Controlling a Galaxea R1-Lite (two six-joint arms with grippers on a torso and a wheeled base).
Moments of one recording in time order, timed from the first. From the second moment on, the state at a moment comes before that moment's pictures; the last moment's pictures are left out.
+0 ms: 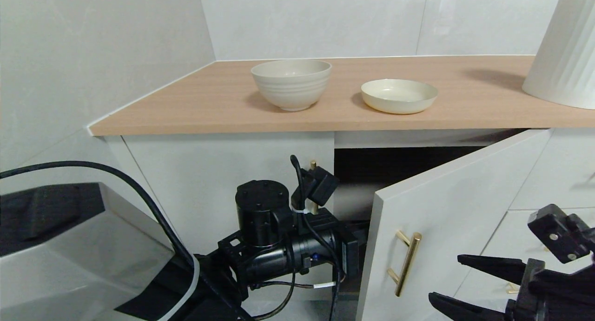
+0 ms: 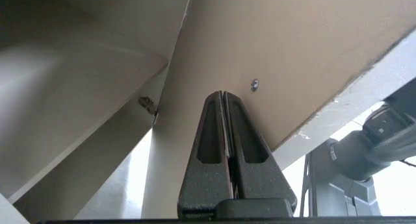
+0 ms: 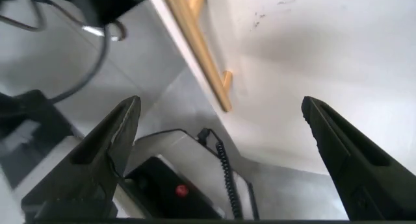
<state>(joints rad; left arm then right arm) -0.79 2.04 -0.76 -1.21 -0.45 -0.31 0.69 1.20 -0.30 -0.56 0.09 0.19</state>
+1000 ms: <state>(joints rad) -0.85 2.10 -0.87 -1.15 -0.45 -0.32 0.69 1.07 -0.29 -0.54 0.10 0.19</state>
